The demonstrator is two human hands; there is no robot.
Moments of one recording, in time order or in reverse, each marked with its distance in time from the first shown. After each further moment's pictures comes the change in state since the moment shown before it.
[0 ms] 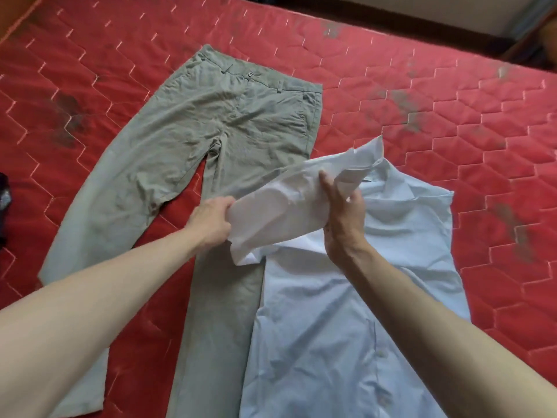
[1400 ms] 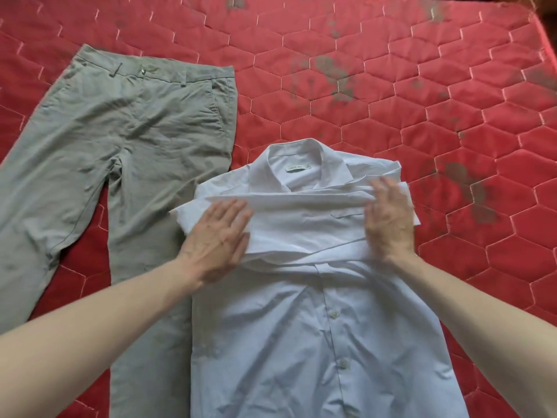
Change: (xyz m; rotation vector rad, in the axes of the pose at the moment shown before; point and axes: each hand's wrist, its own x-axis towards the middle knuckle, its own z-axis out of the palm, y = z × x) left_hand 0.060 0.100 0.115 0.571 0.117 0.692; right_hand 0.124 0.001 -0.268 -1.529 0.180 -0.622
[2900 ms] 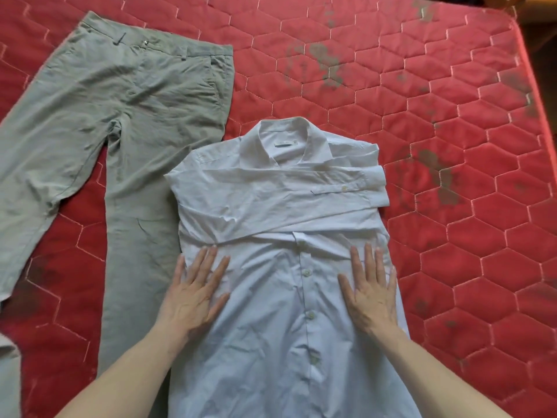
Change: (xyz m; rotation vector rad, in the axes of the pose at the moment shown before) left_hand -0.170 0.075 0.090 0.046 -0.037 -0.161; right_hand -0.209 0.042 -0.017 -0.204 -0.459 0.112
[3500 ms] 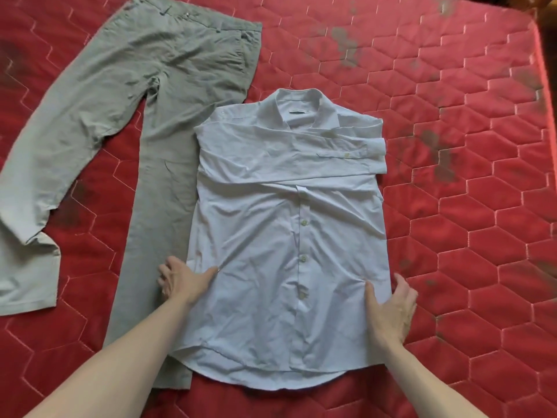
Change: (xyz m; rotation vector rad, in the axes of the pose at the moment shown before) left_hand -0.092 0.075 -0.031 -0.732 -0.199 -1.214; right_hand -0.129 0.044 -0.011 0.531 0.156 0.493
